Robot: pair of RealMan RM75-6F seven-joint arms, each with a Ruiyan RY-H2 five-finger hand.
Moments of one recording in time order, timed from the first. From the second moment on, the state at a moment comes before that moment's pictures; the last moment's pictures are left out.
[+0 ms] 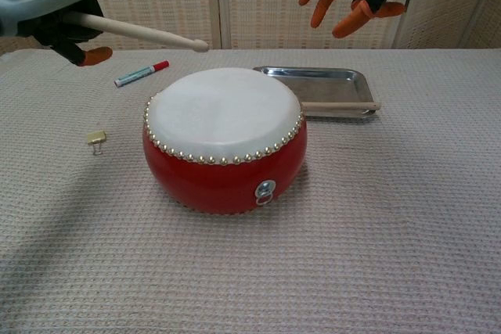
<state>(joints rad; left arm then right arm) -0.70 -1.33 -0.25 -1.73 1.10 1.17 0.55 1.04 -0.99 0.30 -1.72 -0.85 0.40 0.19</state>
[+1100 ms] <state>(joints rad) -0.81 -1.43 -0.29 -1.76 0.86 1.20 0.72 1.27 -1.29 0.21 -1.71 -0.65 0.66 0.01</state>
